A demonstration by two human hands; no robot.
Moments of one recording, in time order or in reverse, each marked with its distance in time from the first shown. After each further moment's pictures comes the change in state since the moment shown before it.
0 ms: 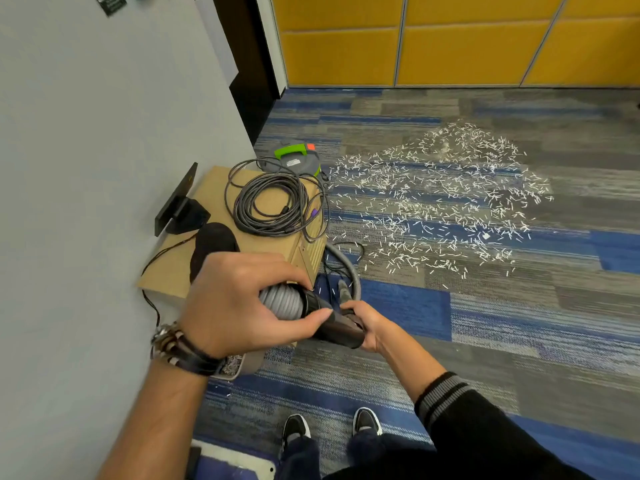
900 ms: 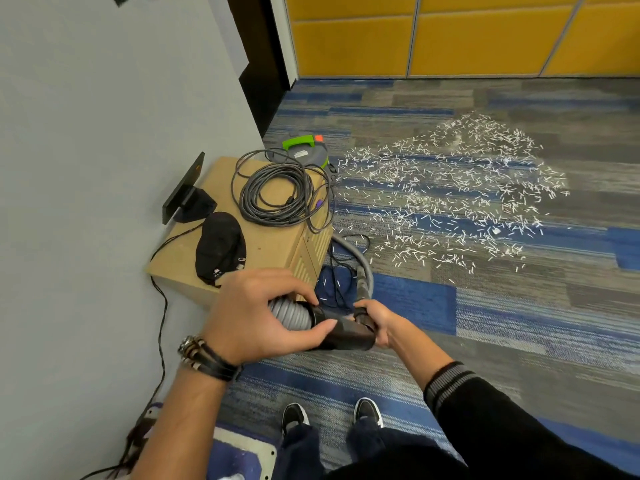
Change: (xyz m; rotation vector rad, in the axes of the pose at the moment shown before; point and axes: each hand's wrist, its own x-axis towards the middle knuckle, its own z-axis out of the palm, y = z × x) left_hand -0.026 0.011 0.042 -0.114 -0.025 -0.137; right_hand 0.009 0.012 -0.041 -0.058 0.078 0.013
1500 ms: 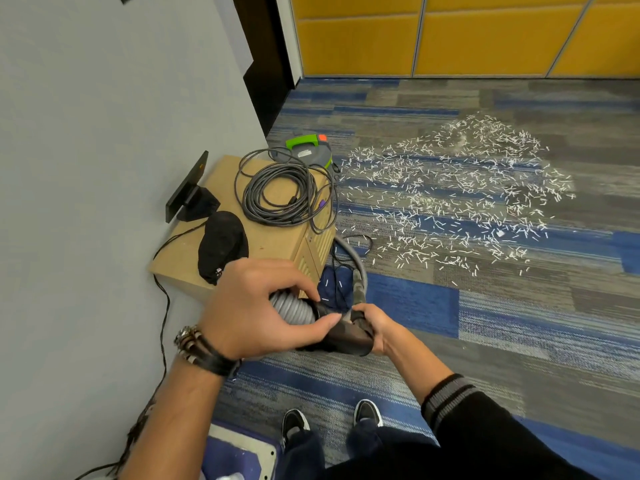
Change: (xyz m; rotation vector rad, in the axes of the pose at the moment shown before) left_hand 0.012 0.007 -0.011 0.001 0.012 0.031; right_hand 0.005 0.004 0.011 0.034 -0.018 0.005
